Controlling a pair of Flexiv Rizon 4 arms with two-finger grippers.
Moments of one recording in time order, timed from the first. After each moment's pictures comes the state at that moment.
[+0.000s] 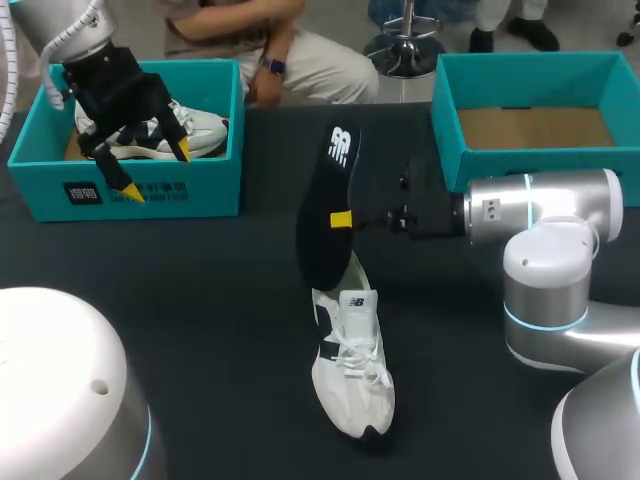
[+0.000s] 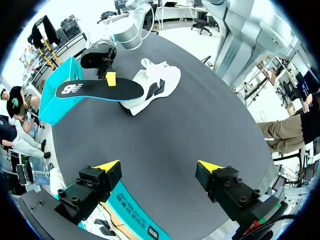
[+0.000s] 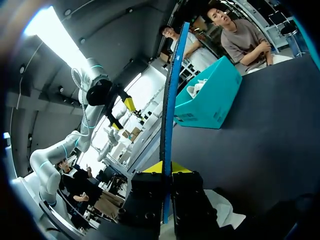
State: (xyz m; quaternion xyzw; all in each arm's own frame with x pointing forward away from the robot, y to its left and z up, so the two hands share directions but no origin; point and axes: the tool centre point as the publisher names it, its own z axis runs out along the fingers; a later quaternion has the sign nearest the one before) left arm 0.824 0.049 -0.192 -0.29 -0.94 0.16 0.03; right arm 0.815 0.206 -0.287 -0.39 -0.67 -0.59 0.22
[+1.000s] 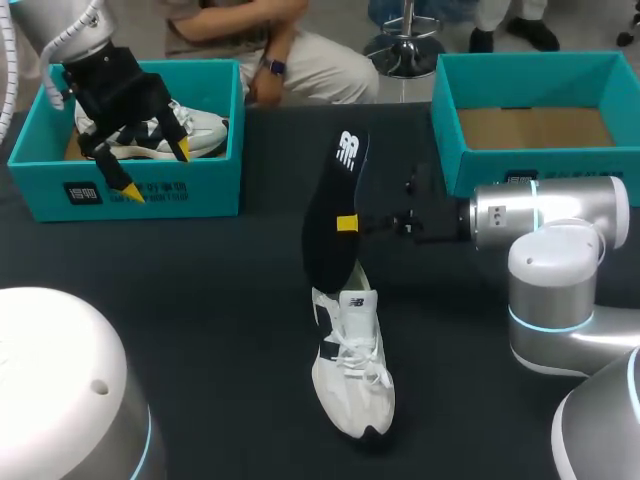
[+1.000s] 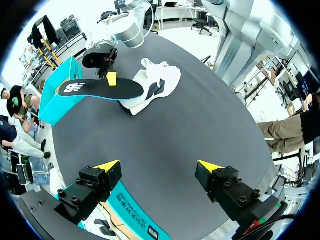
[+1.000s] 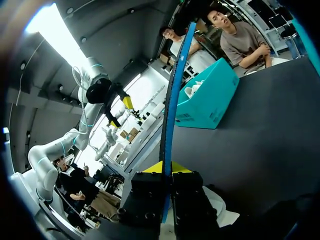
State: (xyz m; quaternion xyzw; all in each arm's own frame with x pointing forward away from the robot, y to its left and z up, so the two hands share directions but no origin) left arm 0.824 0.049 -0.192 -0.29 -0.94 0.16 0.03; right arm 0.816 0.196 -0.293 -0.38 -0.68 -0.59 0.20
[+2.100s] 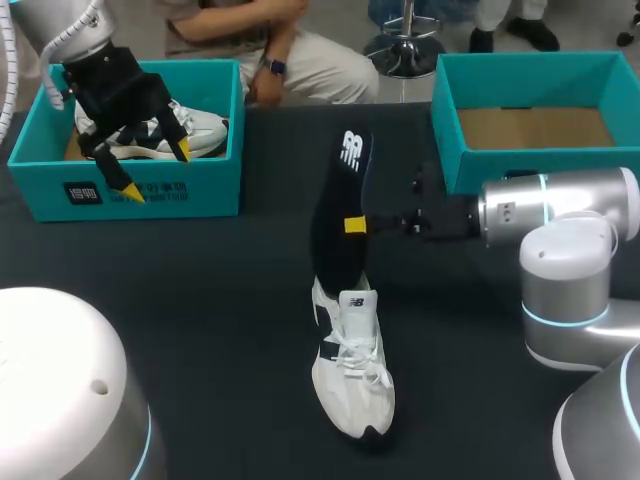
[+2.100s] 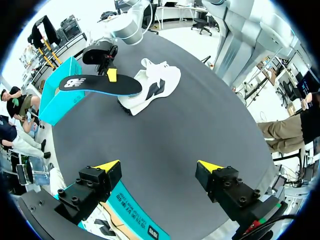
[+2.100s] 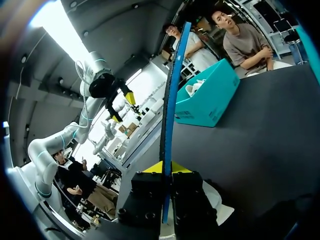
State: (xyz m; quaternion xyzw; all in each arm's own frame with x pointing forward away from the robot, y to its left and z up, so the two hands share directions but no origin) left arm 0.824 0.049 -0.192 -0.29 -0.94 0.16 0.03; right arm 0.809 0.184 -0.291 -0.37 -0.70 -0.58 0.20
